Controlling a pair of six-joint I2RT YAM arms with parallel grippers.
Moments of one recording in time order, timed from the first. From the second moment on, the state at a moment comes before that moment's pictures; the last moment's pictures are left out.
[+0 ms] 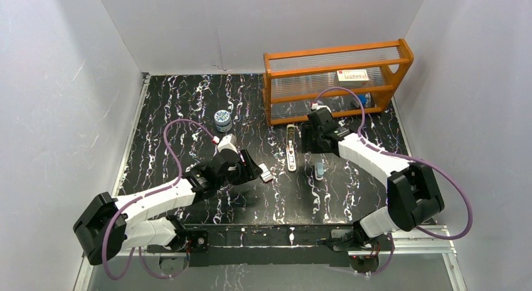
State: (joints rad) left arm -0.87 1.14 0.56 -0.08 -0.17 -0.99; right arm 0.54 1.45 0.95 -0.50 0.17 0.42
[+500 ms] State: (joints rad) left arm -0.86 1.14 0.55 -0.05 -0.16 -1.00; right arm 0.58 1.60 1.16 -0.33 0.10 0.37
